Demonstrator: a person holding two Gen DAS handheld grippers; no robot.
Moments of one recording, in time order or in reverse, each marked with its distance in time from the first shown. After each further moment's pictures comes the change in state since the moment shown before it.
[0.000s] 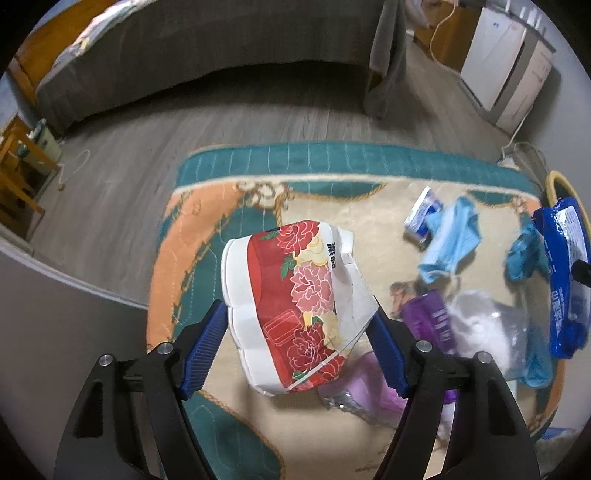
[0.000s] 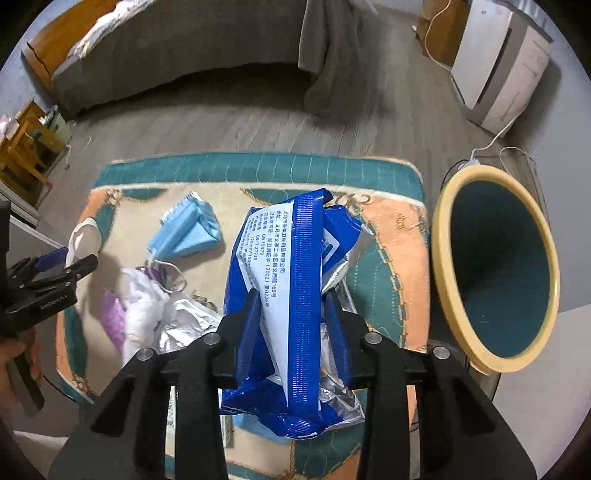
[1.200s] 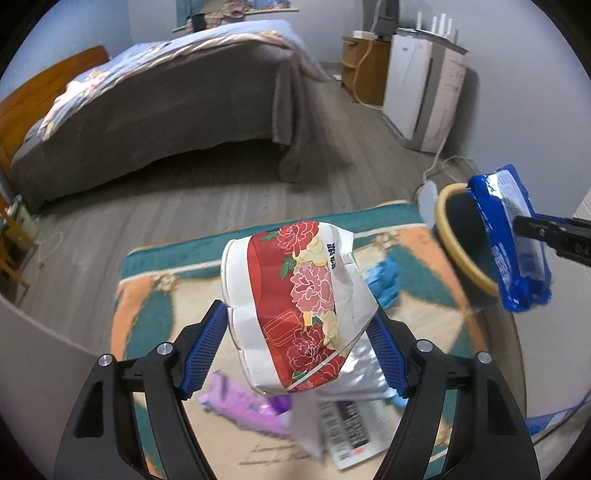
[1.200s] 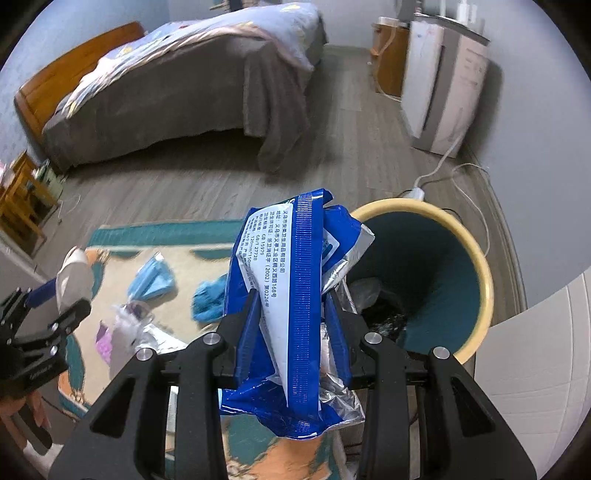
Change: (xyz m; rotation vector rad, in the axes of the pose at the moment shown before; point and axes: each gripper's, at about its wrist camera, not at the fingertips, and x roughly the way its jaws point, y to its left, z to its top) left arm -0.099 -0.133 -0.001 0.174 -0.246 -0.115; right arm -0.079 -0.097 -0.007 0.106 -0.207 -0.057
